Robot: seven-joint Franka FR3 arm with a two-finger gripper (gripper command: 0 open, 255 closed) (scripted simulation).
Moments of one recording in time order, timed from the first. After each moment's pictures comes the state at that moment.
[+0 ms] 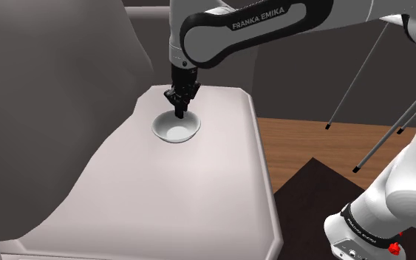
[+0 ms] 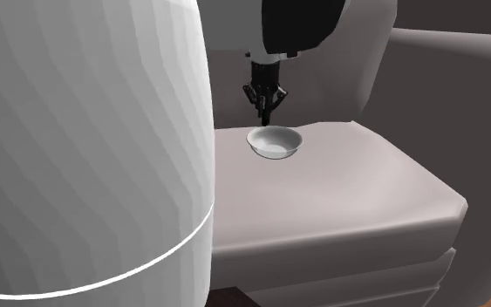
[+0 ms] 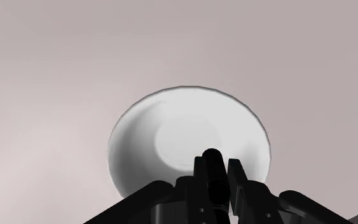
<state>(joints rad) 0.05 0.17 0.40 -1.80 -0.08 2.09 0.32</state>
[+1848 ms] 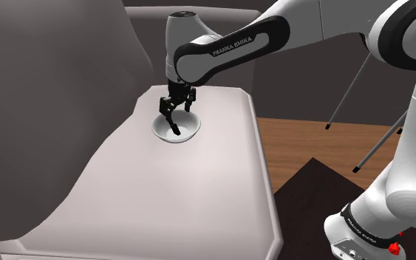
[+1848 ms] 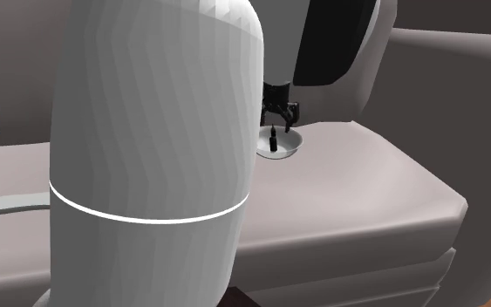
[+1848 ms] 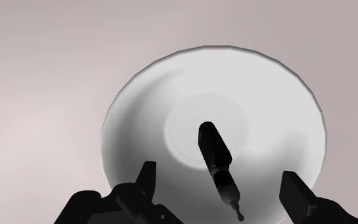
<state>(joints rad) 0.06 0.35 0.36 -1.72 -0.15 2.18 0.32</state>
